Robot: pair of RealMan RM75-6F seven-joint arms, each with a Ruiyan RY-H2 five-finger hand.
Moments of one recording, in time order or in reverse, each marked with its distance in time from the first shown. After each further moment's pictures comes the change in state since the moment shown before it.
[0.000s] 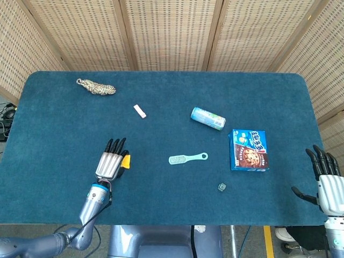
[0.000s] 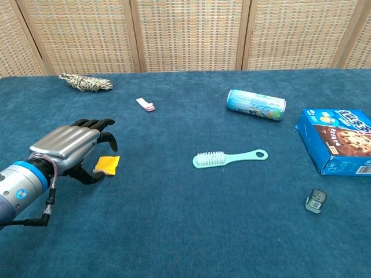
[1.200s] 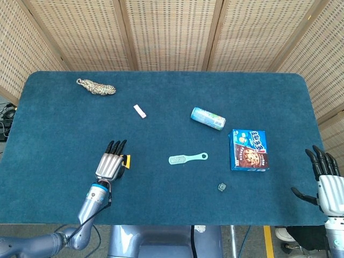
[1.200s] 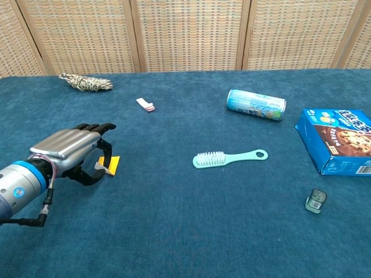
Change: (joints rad) left arm -0.002 0.036 -0.007 -0.051 -0.031 -0.050 -0.006; right arm 0.000 0.006 -0.002 -0.001 -0.002 -0.002 0.016
